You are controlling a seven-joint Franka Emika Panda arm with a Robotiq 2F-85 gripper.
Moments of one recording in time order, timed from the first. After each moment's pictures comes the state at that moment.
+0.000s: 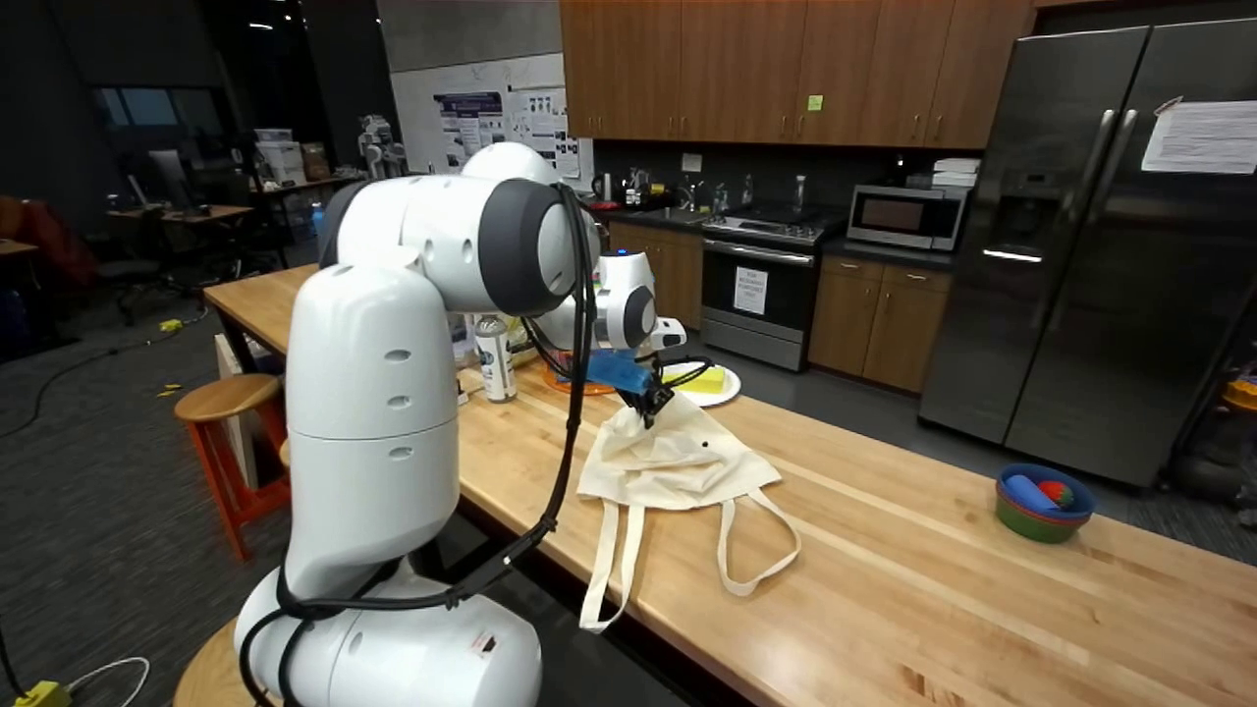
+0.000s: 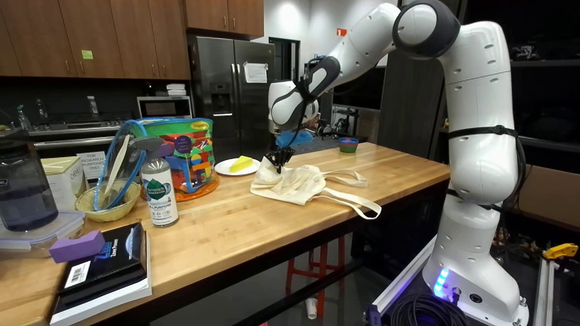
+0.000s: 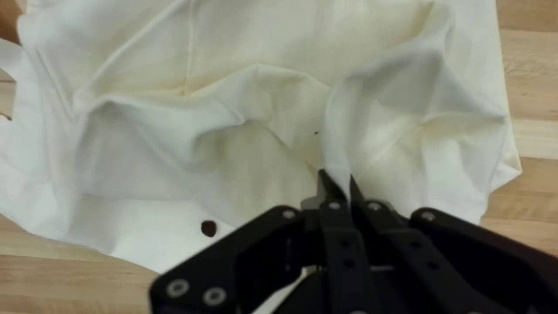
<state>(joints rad) 0.18 0.25 -0.01 -2.02 -0.12 2.40 0.37</state>
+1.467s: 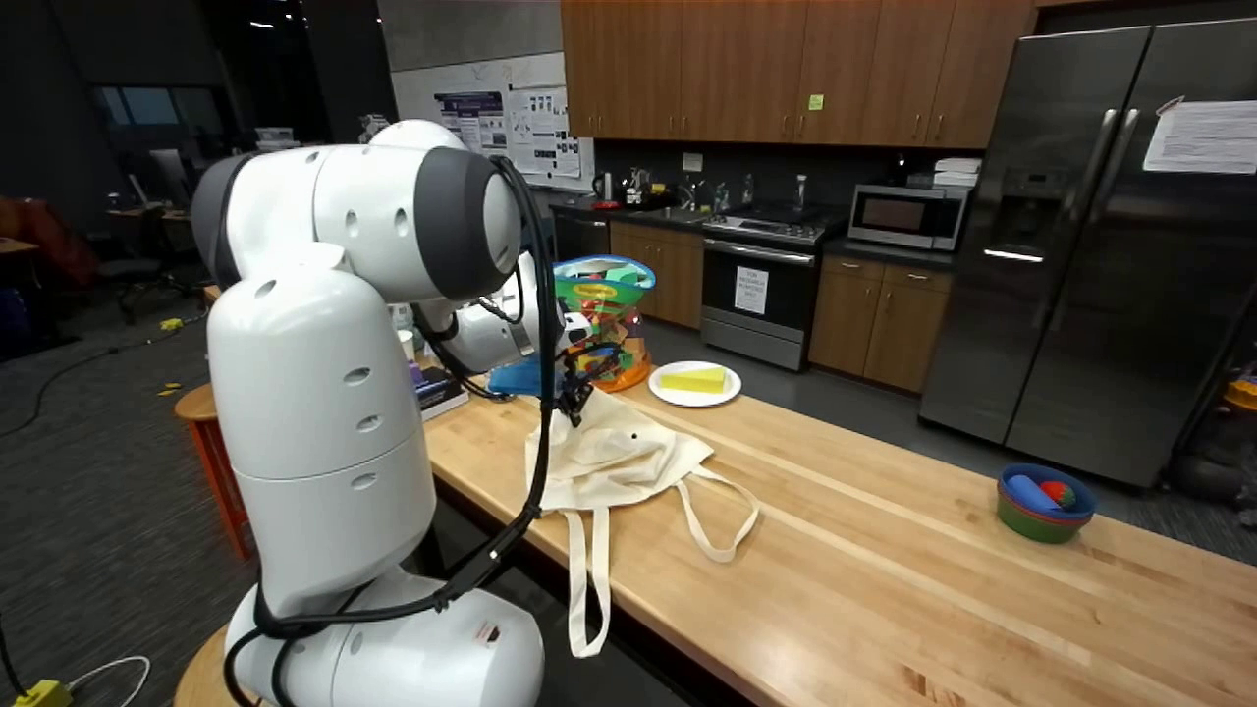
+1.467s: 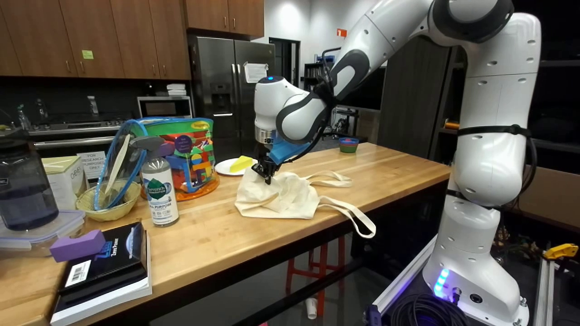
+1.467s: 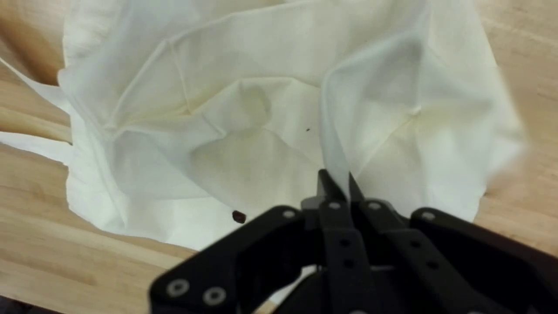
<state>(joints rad) 0.26 0.07 0.16 -2.25 -0.37 2.48 0.62</state>
